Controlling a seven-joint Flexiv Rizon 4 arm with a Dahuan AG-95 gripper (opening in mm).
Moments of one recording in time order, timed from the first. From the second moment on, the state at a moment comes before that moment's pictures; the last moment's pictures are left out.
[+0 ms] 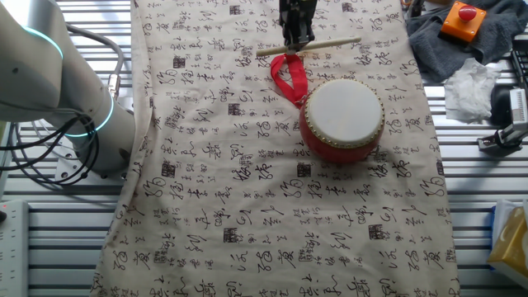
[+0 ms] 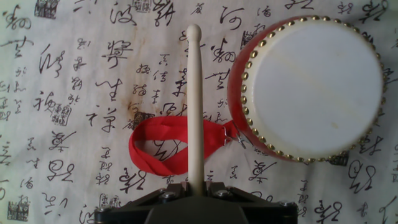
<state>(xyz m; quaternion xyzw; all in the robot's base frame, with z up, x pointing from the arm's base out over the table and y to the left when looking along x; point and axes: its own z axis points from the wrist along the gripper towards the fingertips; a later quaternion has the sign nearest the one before) 0.413 0.136 0.175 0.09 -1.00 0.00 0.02</state>
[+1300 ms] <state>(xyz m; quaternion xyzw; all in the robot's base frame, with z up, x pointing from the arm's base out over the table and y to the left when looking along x) 0.413 0.136 0.176 0.09 -1.00 0.00 0.03</state>
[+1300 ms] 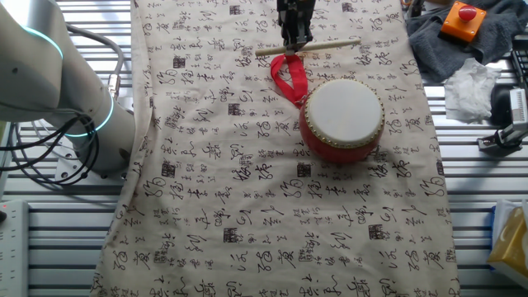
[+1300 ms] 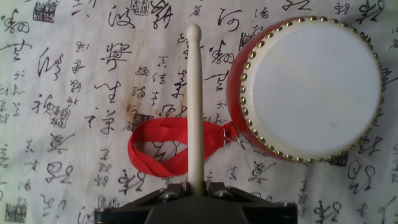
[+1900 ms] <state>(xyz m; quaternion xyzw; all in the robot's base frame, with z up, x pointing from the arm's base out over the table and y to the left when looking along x) 0.401 0.116 0.175 0.07 -1.00 0.01 0.03</state>
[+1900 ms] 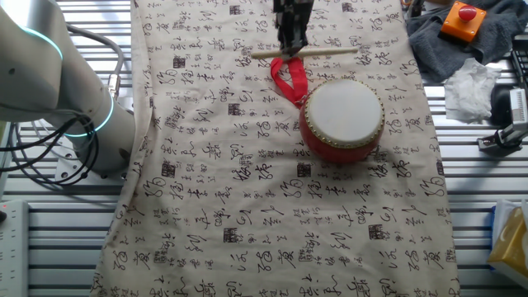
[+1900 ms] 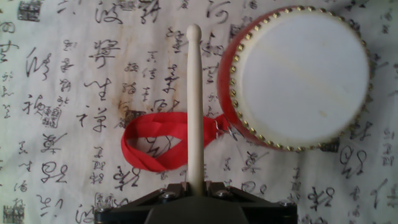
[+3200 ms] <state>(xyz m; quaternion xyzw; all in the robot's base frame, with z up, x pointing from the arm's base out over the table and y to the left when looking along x) 0.389 0.027 0.163 0.12 -0.99 0.00 0.02</state>
